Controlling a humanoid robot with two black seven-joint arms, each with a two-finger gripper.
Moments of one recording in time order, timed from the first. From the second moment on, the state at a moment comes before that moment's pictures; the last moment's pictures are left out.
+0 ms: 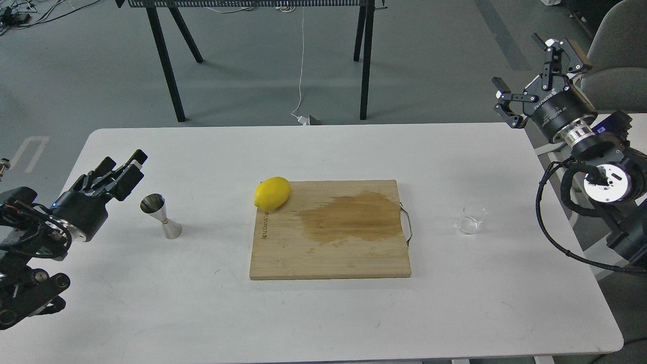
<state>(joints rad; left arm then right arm) -0.39 0.69 -0.56 -0.94 1.35 0.49 -0.49 0.79 -0.48 0.70 0.65 -0.09 0.49 0.34</state>
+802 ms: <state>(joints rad) -0.39 0.61 -0.55 -0.81 1.54 0.49 -0.49 0.78 -0.49 0.70 0.62 -0.09 0.49 0.34</state>
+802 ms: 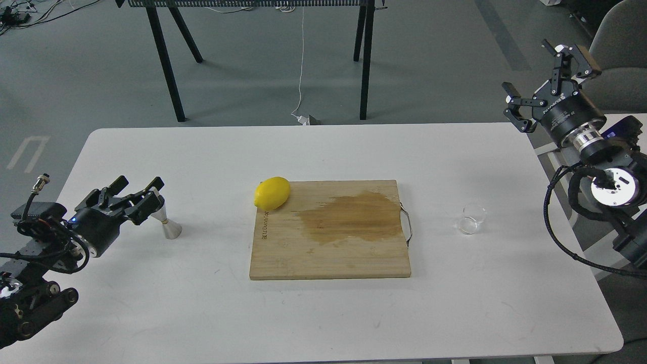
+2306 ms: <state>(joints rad) -0.35 0.52 -0.55 -0.73 1.54 0.49 -0.49 0.77 -0.49 0.70 0.62 -0.09 0.49 0.34</state>
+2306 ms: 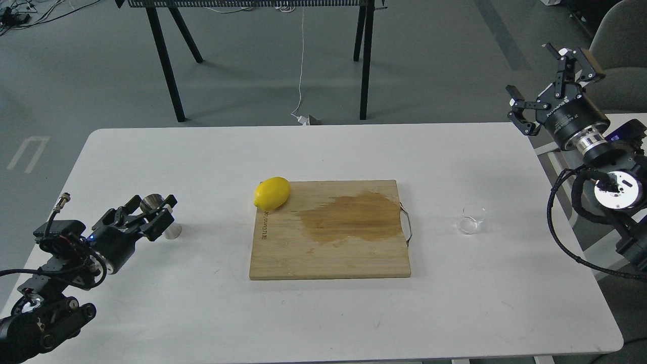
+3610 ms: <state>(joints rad) -0.35 0.45 -0.54 -0.65 1.54 0.49 -0.49 0.76 -0.49 0.70 0.60 -0.09 0.49 0.34</state>
